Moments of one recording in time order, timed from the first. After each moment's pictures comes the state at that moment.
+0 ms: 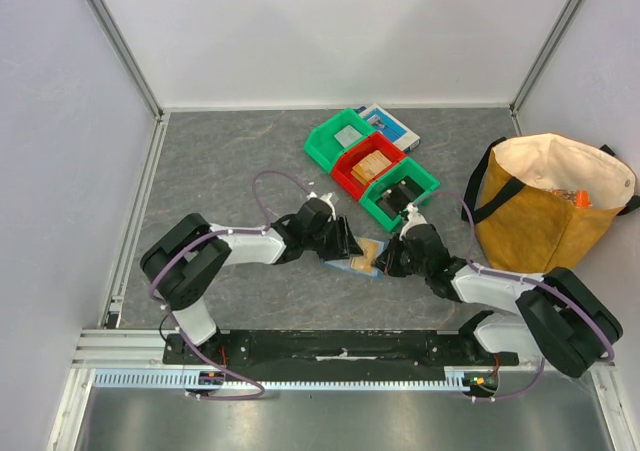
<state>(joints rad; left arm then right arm) -0.82 1.73 0.84 0.16 0.21 -0.91 0.61 1.24 0.28 0.30 -0.13 0.71</state>
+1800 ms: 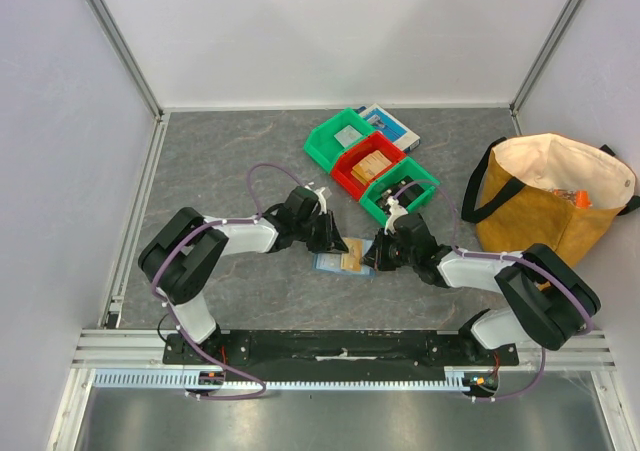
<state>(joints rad) -0.70 1.74 0.83 0.12 0.39 -0.79 0.62 1.42 0.42 0.30 -0.23 0.61</state>
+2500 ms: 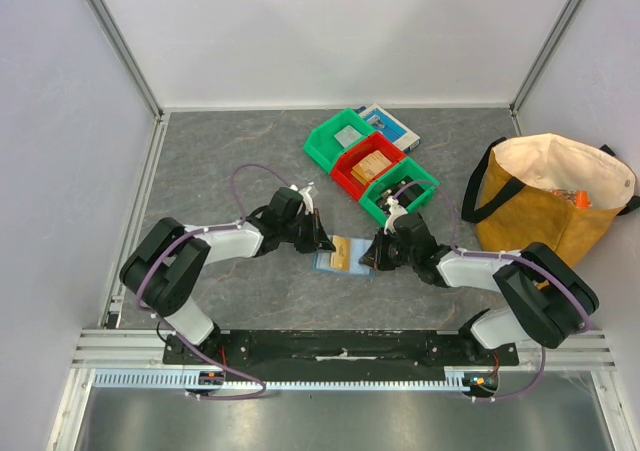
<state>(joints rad) -0.63 1.64 0.74 0.12 0.40 -0.75 0.62 1.43 0.42 0.31 -0.24 0.61</state>
